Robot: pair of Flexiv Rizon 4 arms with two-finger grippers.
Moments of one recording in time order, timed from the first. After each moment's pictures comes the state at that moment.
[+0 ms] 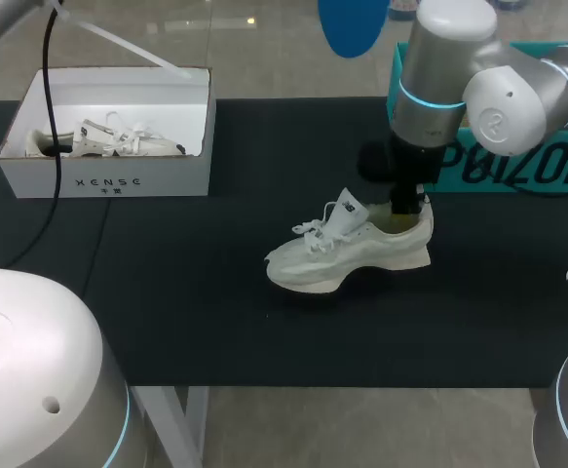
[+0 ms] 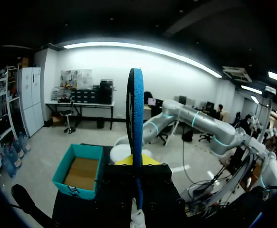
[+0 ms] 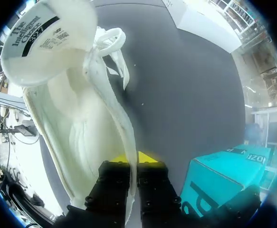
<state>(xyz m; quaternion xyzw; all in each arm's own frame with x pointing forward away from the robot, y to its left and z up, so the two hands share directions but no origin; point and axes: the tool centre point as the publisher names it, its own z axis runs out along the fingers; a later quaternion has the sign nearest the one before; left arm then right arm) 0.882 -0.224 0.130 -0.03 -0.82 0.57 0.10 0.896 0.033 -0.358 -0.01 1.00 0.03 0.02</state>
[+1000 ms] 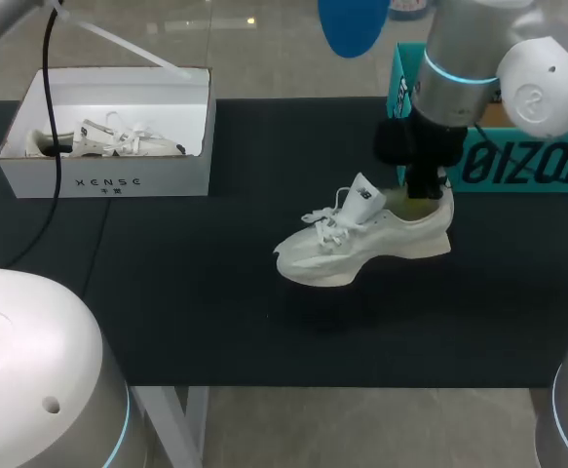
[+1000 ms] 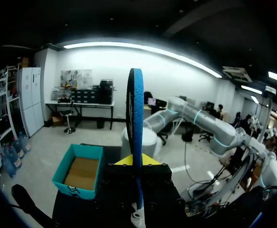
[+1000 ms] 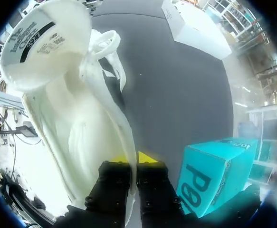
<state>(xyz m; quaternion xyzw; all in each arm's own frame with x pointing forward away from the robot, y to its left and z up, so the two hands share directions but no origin) 0.883 -0.223 0.130 -0.03 -0.82 0.57 0.10 0.870 0.022 -0.296 0.01 1.00 0.04 0.04</state>
